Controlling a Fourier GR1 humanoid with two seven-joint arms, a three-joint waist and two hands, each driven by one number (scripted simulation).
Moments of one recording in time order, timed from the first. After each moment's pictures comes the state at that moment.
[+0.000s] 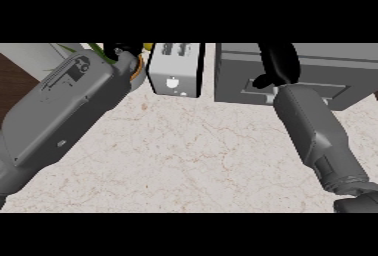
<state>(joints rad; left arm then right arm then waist) -1.14 0.41 -0.57 -1.05 0.83 0.83 0.07 -1.01 -0.18 -0.16 -0.40 1.29 -0.62 -0.14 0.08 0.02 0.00</state>
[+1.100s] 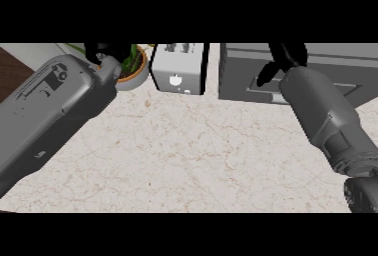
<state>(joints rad) -1.09 0.48 -0.57 -1.21 0.80 0.84 0.16 -1.18 -0.24 -0.34 -0.17 1.16 -0.49 -0.29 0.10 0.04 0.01</state>
